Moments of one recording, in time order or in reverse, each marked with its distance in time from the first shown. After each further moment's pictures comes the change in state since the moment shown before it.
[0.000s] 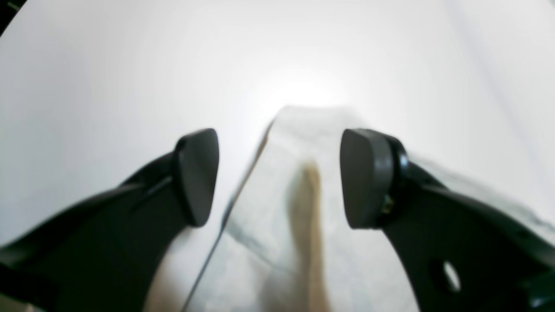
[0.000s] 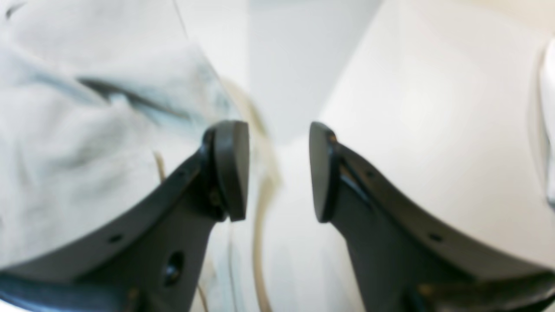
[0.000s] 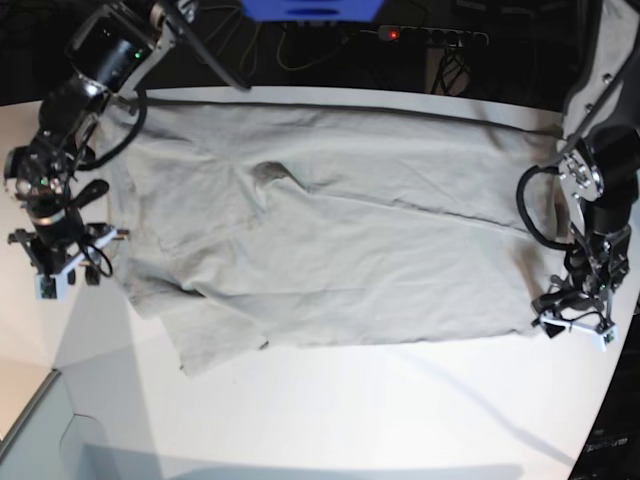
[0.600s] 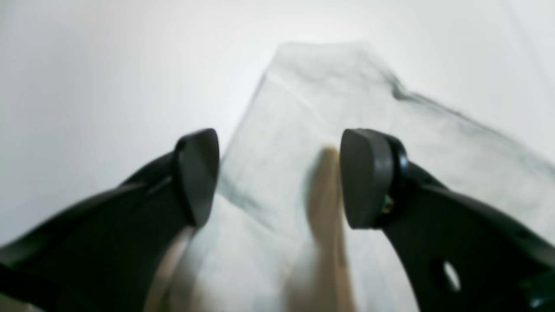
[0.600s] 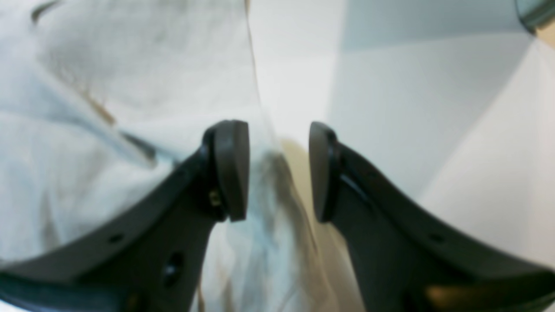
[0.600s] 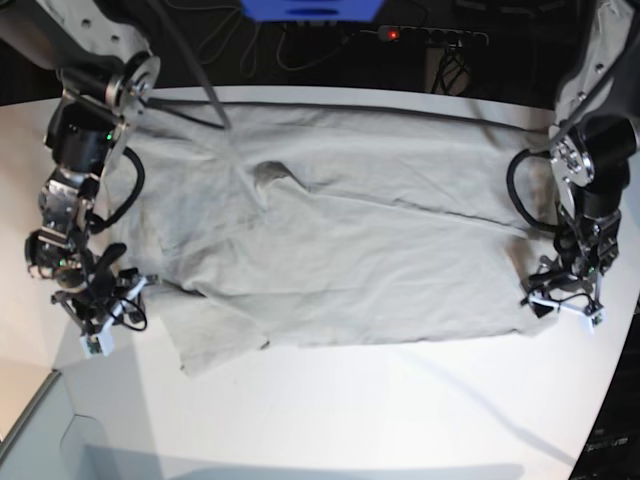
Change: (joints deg) left arm 3.4 0.9 0.3 -0.5 0.2 -0.3 -0.5; right arm 15.4 9.3 -12.0 -29.2 0.0 0.0 0.7
